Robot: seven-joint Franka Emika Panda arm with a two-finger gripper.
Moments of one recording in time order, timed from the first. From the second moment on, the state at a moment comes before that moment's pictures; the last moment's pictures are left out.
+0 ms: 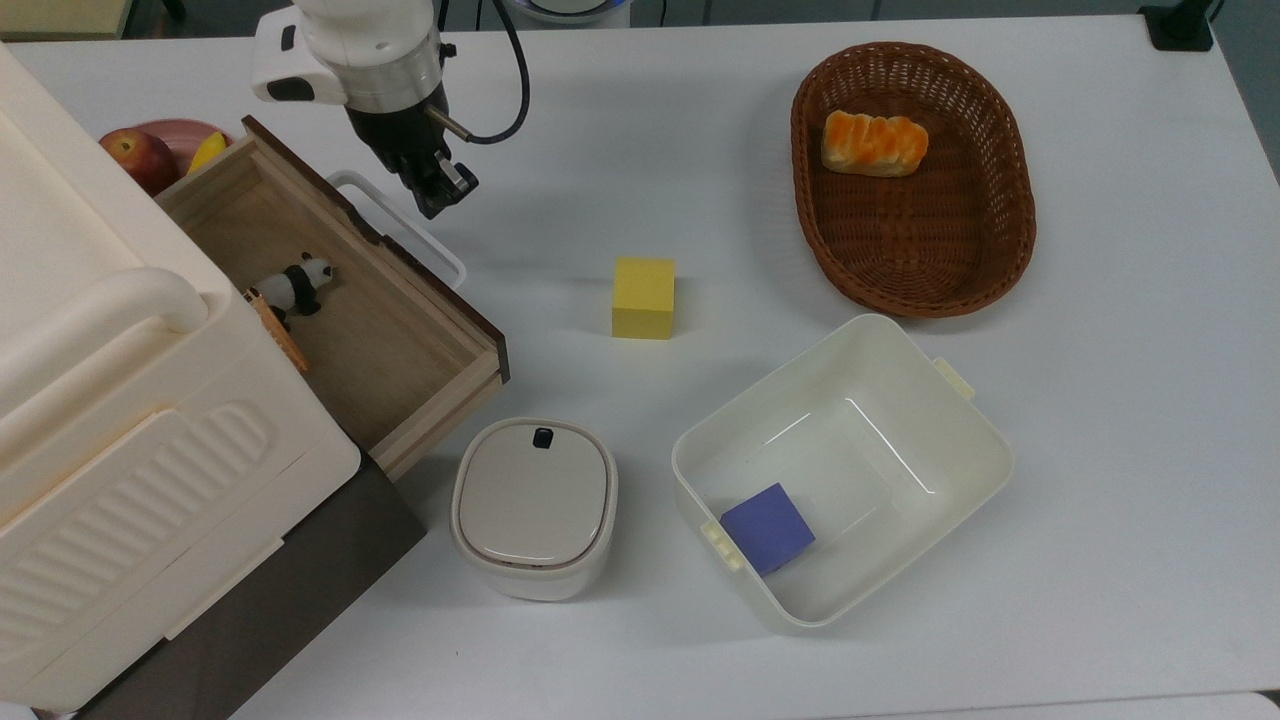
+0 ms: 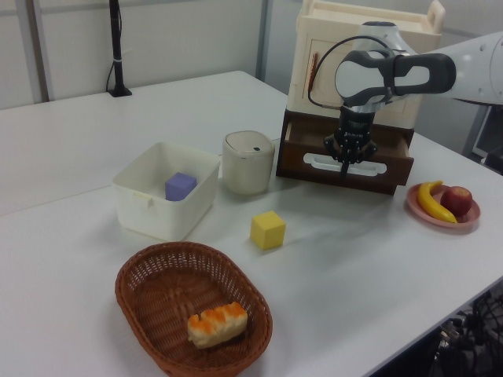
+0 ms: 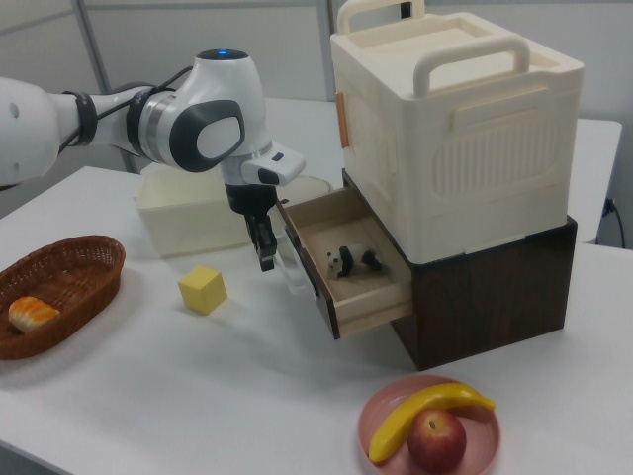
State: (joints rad) arm -0.01 0.14 -0.14 -1.82 0.01 1.98 0.56
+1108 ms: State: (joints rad) arm -0.06 0.19 -0.14 -1.81 0.01 2.14 0.56
